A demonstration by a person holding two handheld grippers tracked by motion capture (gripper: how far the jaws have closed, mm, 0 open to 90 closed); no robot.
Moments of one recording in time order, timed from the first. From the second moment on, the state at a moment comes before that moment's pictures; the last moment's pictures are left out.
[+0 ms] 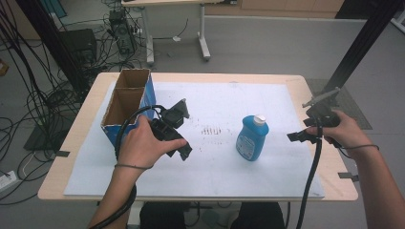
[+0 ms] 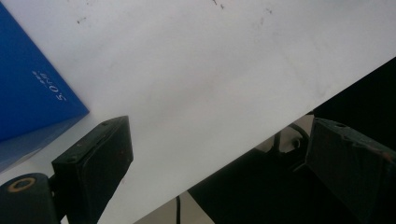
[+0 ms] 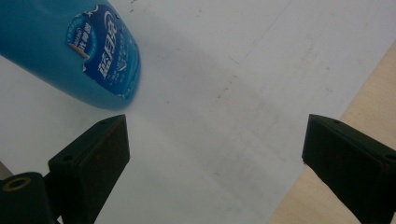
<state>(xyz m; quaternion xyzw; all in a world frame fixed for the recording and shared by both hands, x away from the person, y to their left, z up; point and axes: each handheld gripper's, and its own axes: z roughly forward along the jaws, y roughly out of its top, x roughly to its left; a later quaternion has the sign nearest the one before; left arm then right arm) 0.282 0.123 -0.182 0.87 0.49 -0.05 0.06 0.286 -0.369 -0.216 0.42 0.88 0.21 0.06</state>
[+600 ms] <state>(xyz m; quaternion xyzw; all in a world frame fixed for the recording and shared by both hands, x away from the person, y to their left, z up) 0.283 0.121 -0.189 0.87 0.49 -0.05 0.07 0.261 -0.368 -0.228 0.41 0.88 0.23 0.07</state>
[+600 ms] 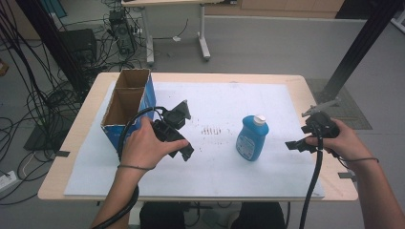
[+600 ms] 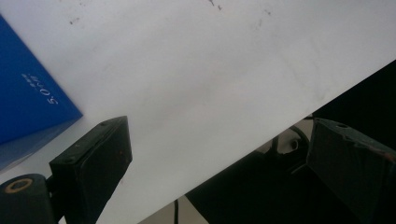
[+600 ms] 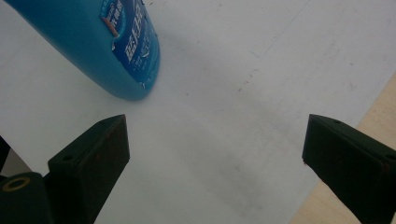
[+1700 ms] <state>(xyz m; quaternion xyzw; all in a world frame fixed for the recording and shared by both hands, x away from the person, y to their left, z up) 0.275 0.119 -0.205 0.86 0.49 -0.05 0.08 0.230 -0.363 -0.241 0.38 0.89 0.26 0.07</state>
